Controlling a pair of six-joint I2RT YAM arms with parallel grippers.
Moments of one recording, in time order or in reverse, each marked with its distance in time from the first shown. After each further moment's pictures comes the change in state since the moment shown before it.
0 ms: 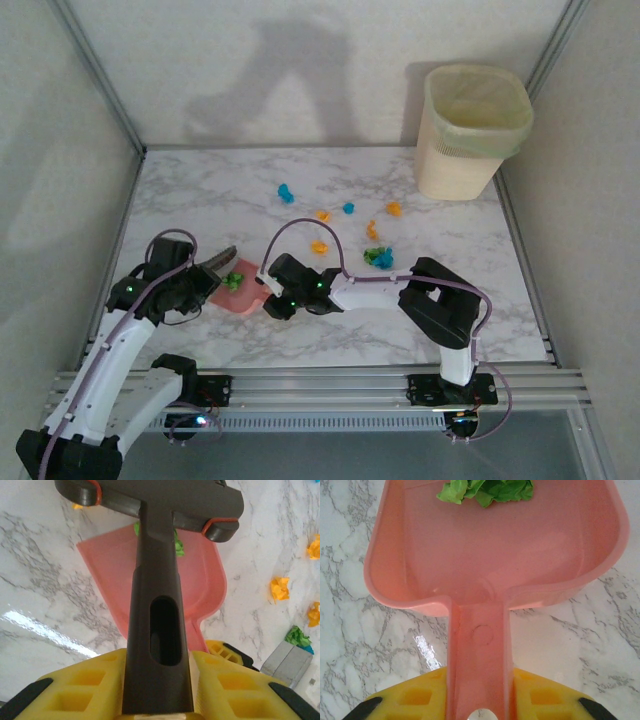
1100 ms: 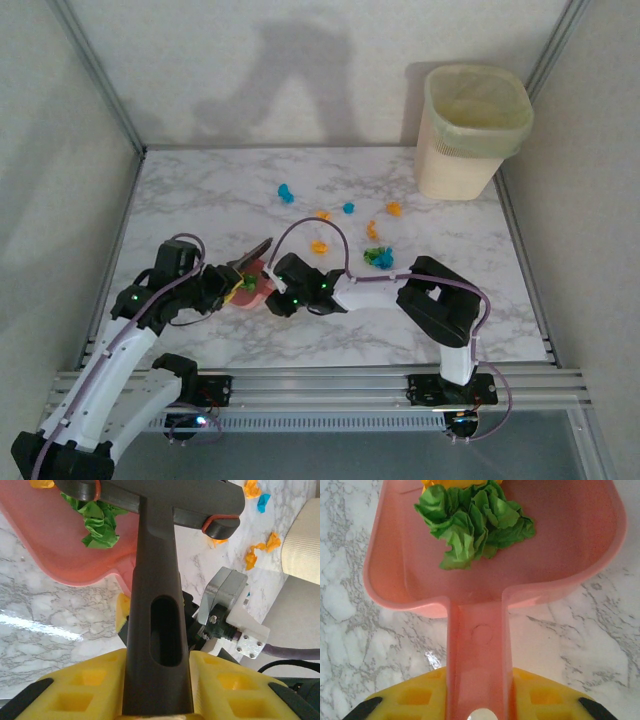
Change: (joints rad) left arm -0.083 -0.037 -0.063 0.176 0.230 -0.115; right arm -0.026 0.000 -0.064 0.108 0.025 0.114
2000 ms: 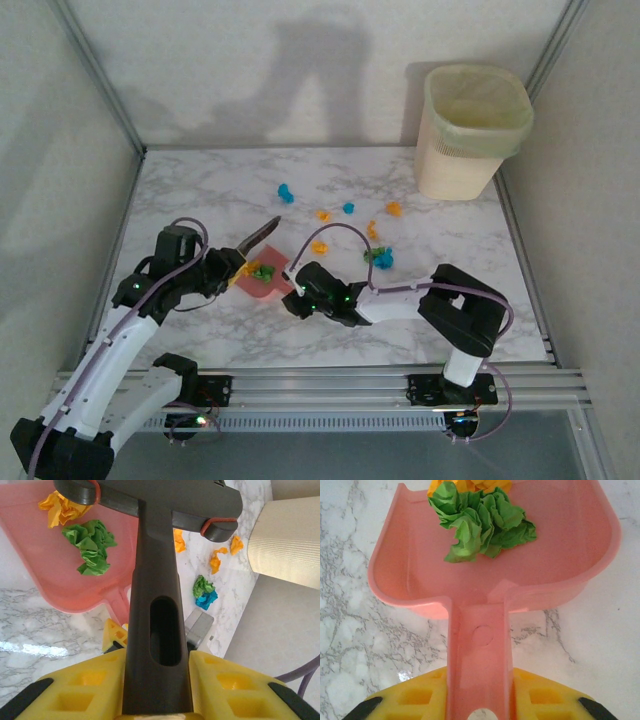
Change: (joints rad) left arm -0.006 0.077 0.079 0.106 0.006 0.013; right arm -0.007 -0.150 -0.241 0.210 0.121 0.003
